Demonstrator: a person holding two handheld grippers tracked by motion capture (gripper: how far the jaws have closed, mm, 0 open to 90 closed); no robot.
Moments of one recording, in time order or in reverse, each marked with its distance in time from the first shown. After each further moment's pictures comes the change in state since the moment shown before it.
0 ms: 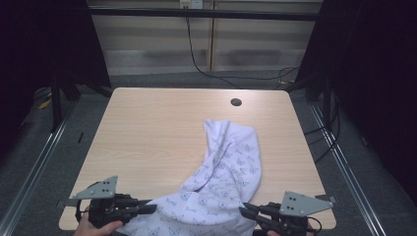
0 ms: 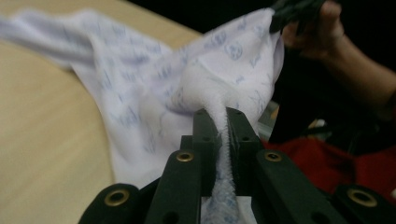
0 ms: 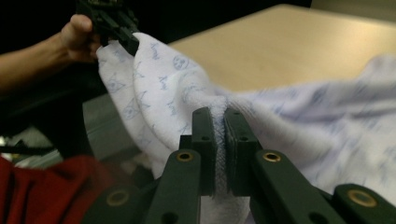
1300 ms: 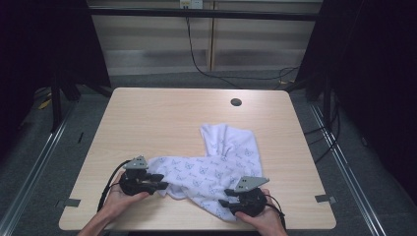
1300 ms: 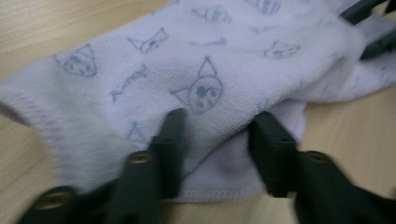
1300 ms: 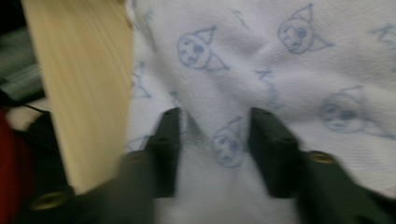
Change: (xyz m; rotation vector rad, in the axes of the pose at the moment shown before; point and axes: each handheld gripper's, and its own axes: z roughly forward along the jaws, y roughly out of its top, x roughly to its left) left arm 0.097 -0.035 0.067 0.302 0.315 -0.073; right arm -0.060 -0.053 0.112 0.363 -0.088 -0.054
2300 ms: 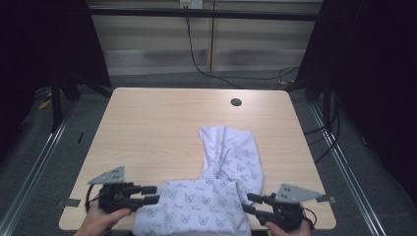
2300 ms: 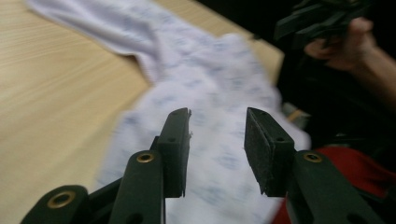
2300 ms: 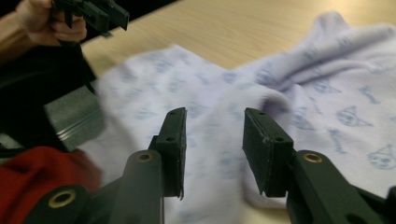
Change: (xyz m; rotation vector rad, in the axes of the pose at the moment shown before) left arm -0.030 0.000 -0.047 -0.142 -0.191 -0.020; right arm 0.009 -0.014 -0.093 -0.242 0.018 0.147
